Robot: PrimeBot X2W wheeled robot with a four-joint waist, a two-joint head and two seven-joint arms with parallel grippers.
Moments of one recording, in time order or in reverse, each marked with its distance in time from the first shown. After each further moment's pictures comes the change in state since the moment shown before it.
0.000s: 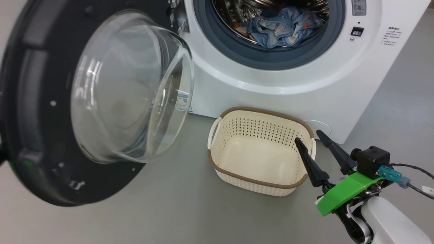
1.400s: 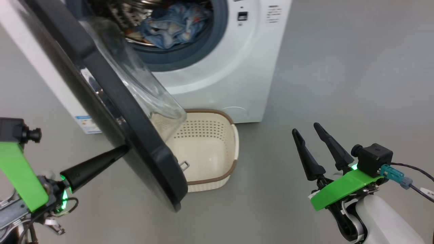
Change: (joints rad) left arm 0.288 -0.271 -0.190 -0.822 -0.075 0.180 0.177; right arm 0.020 0.074 -0.074 -0.052 -0.005 0.000 -0.003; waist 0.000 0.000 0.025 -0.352
